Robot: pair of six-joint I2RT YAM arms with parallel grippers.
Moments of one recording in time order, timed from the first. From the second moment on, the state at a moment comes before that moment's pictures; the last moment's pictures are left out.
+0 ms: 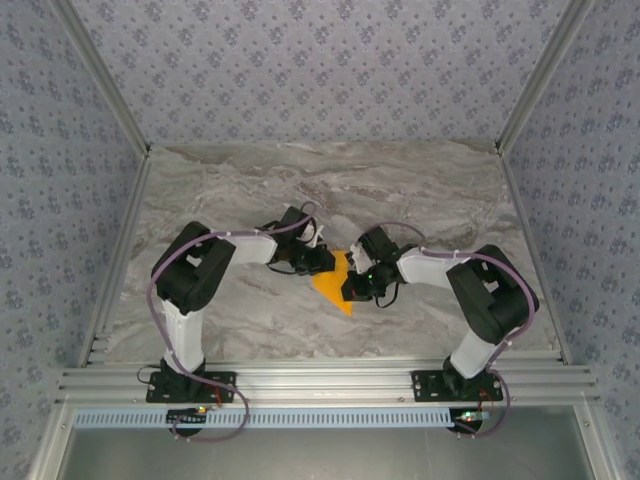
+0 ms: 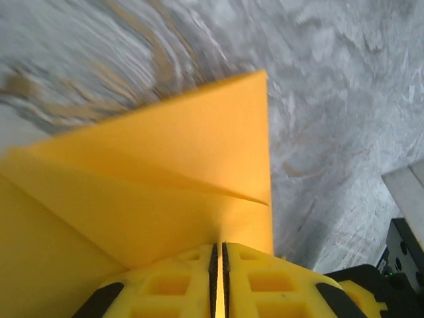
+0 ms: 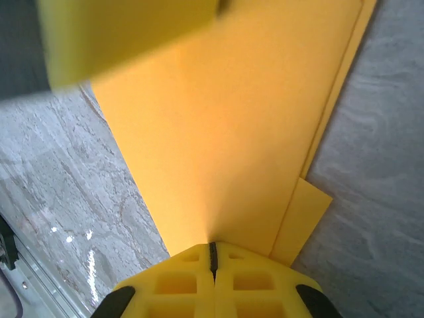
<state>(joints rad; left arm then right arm) -0.62 1.98 1.09 -0.11 0.61 -0.64 0.59 1.68 0.78 -0.33 -0.54 0.43</state>
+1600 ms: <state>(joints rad) -0.61 1.84 0.96 -0.04 0.53 -0.75 0.54 0.97 0.51 -0.25 -0.27 0.46</state>
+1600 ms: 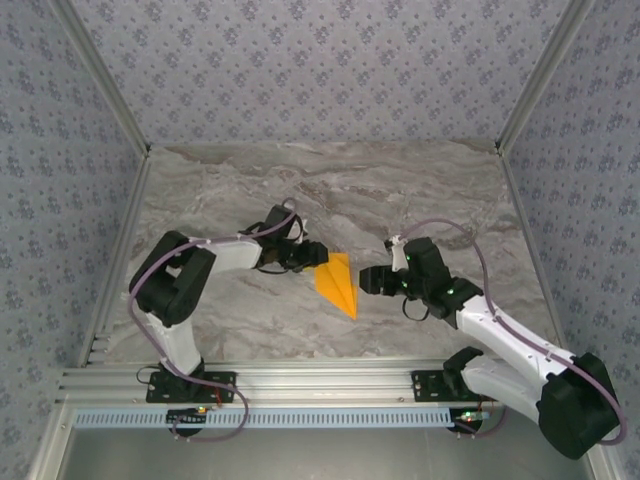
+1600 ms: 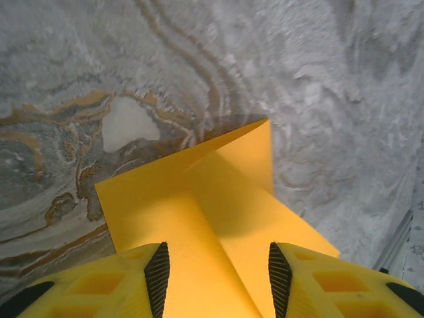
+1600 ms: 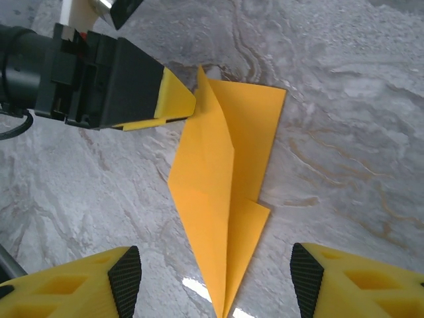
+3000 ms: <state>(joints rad) -0.61 1.50 1.18 0.06 0.66 -0.87 0.34 1.13 0.43 0.67 -1.00 1.01</state>
